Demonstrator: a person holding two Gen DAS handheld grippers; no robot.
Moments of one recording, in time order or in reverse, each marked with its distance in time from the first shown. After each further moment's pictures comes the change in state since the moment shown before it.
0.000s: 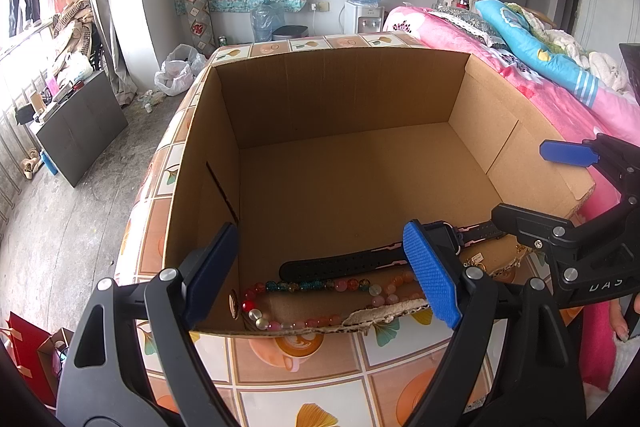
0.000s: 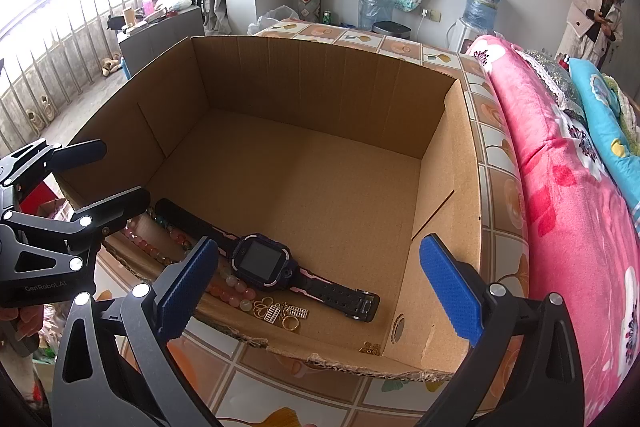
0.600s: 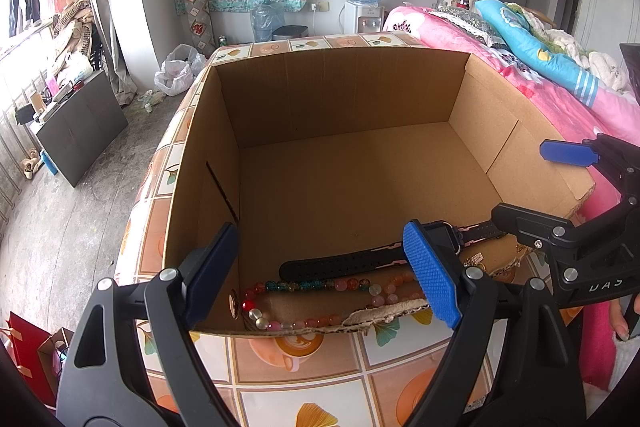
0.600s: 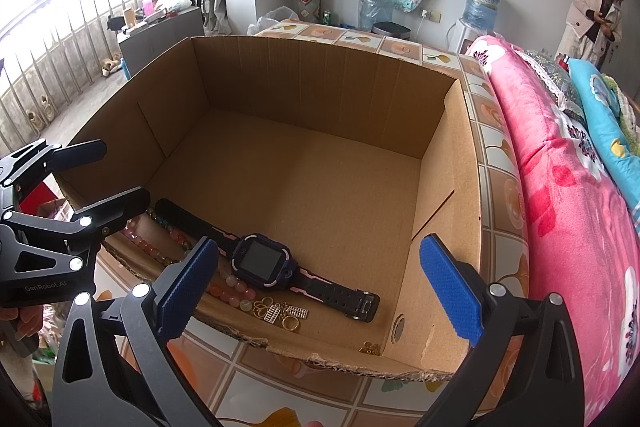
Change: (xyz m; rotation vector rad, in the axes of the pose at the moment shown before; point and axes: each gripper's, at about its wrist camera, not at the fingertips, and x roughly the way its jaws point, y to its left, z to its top) left arm 0.000 0.000 0.000 0.000 0.000 0.000; right arm 0.002 -0.001 -0.001 0.000 -0.002 -0.001
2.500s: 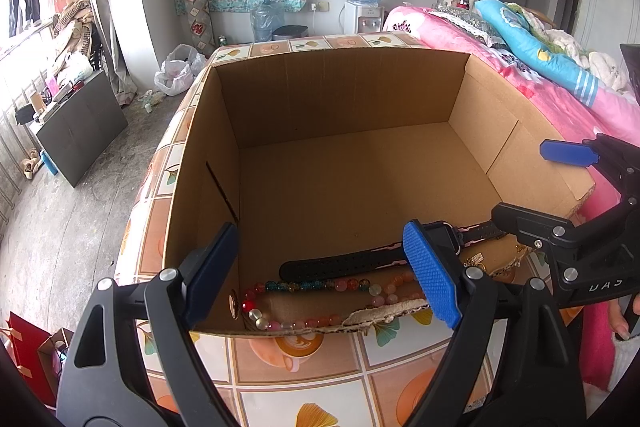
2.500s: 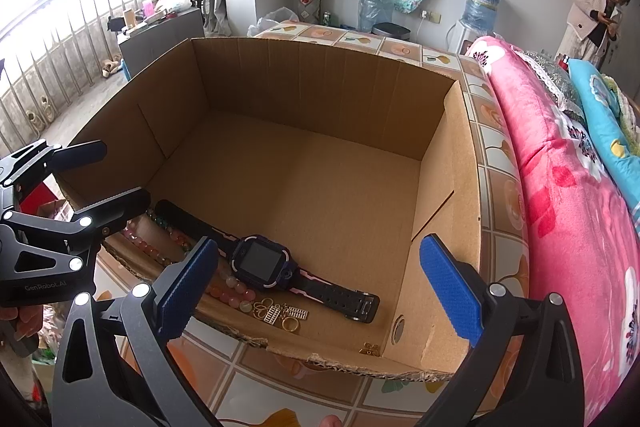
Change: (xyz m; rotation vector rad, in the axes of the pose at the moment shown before) left arm 0.000 0.000 -0.001 -0.001 -0.001 0.000; right arm -0.001 0.001 0.001 0.001 -0.005 0.001
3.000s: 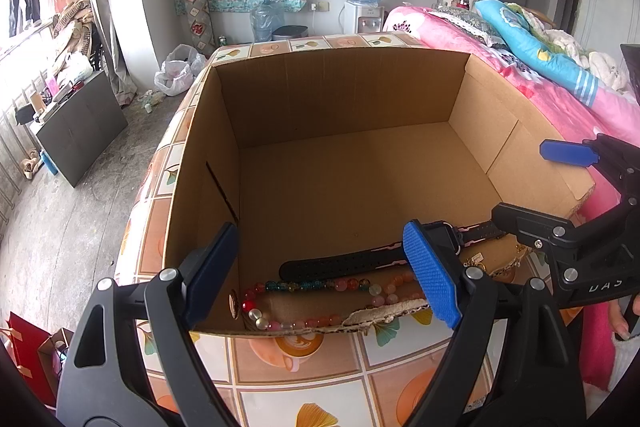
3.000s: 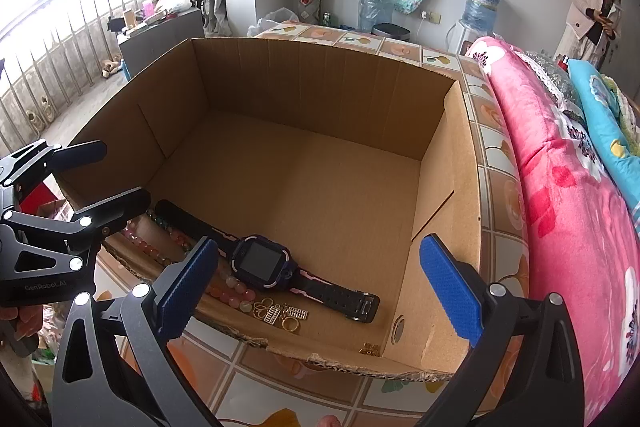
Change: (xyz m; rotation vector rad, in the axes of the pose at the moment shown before) left arm 0.000 0.000 0.000 0.000 0.000 0.000; right arm -0.001 0.000 0.000 0.000 -0.002 -0.001
